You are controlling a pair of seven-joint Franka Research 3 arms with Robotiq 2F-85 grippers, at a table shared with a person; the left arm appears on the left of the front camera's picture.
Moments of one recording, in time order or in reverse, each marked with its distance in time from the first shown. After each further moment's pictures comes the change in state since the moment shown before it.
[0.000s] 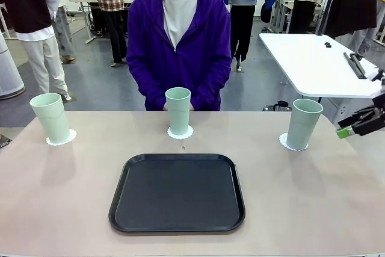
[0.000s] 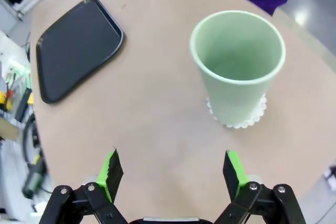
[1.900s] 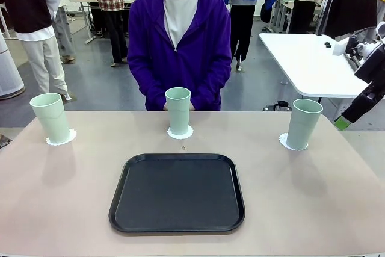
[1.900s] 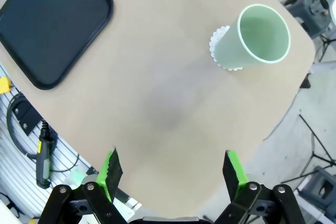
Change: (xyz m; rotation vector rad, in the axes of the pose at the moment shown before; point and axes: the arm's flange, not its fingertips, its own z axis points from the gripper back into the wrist) left arm 0.000 0.000 0.000 0.000 0.000 0.000; right arm 0.105 0.171 0.025 -0.394 0.400 -0.074
